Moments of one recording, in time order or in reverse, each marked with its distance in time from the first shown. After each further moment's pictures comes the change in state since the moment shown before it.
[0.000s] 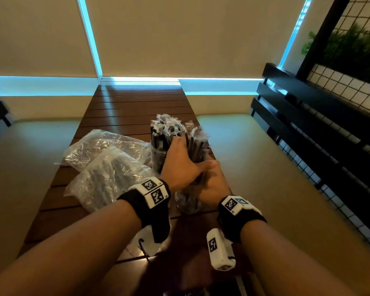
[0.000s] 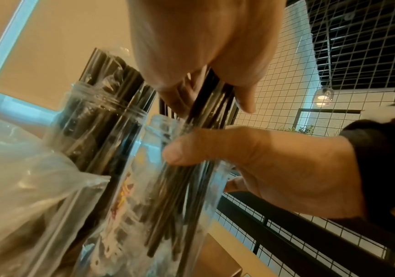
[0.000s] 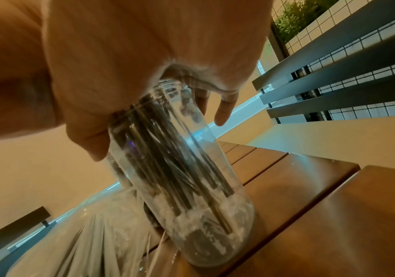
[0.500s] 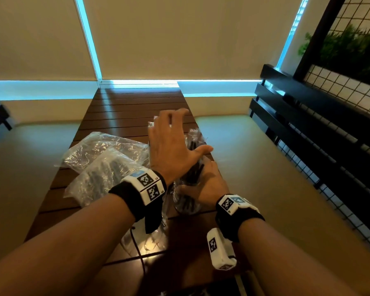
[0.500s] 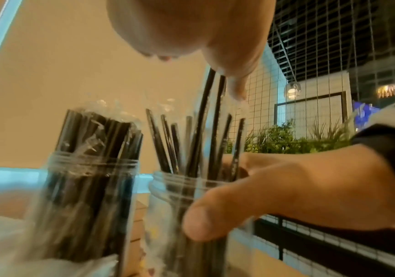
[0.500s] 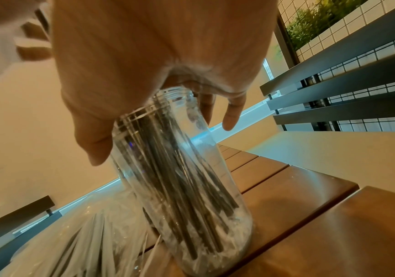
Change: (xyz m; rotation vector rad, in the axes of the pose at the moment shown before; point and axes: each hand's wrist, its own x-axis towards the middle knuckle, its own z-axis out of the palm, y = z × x) left_hand 0.013 0.017 -0.020 0.417 0.338 0.324; right_hand -0.001 -0.013 -0.009 -0.111 -0.031 0.028
